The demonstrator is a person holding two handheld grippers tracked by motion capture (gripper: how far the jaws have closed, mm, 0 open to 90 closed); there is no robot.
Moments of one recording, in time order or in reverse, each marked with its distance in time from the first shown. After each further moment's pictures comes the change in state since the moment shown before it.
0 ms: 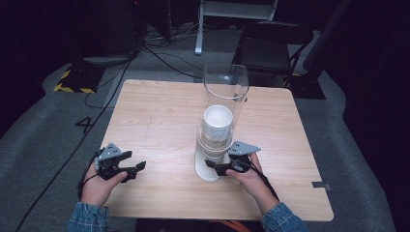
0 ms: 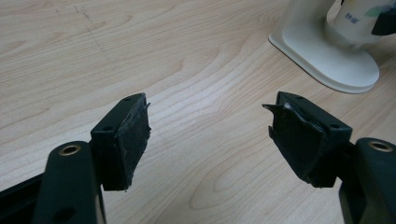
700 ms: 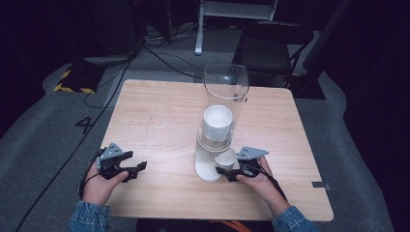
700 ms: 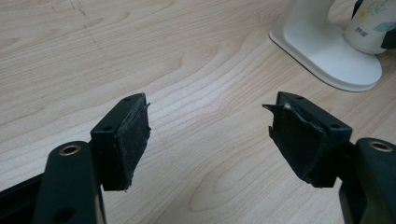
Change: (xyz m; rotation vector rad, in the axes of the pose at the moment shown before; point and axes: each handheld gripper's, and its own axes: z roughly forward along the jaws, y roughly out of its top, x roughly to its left) left arm 0.000 0.000 0.005 0.013 -0.008 -0.004; right arm -0.013 -0.024 -0.026 0.092 0.006 -0.001
